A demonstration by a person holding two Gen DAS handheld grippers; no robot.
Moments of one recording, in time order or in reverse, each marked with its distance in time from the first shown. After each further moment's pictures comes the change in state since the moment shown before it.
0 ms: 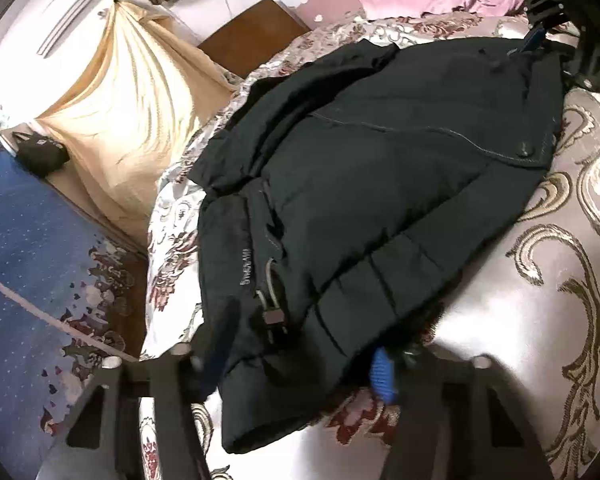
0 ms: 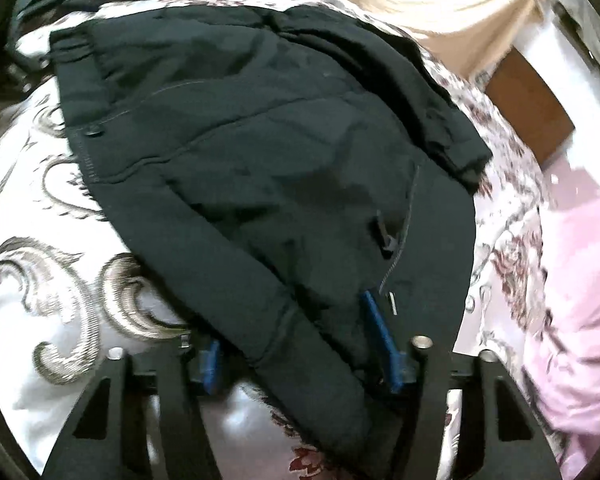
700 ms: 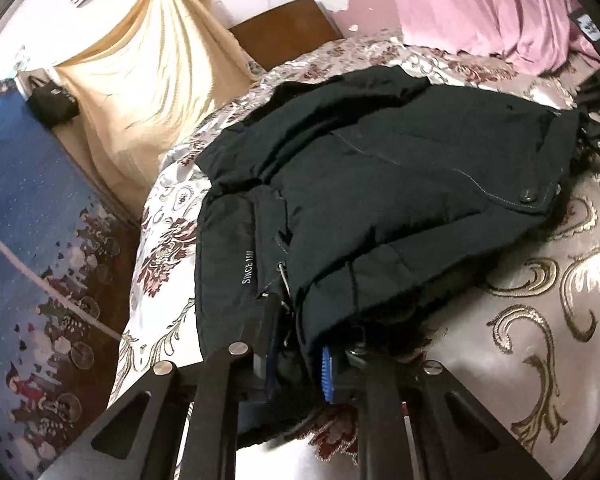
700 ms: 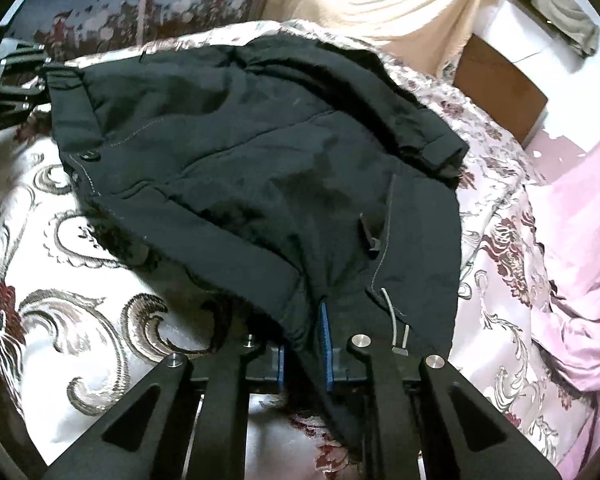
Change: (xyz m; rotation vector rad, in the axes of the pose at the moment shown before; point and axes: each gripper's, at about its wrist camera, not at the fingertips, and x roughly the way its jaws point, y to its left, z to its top) left arm -0.014 0.021 0.013 -0.221 0.000 -0.047; right arm -0.019 -0.003 -0.008 0.153 -0.109 -0.020
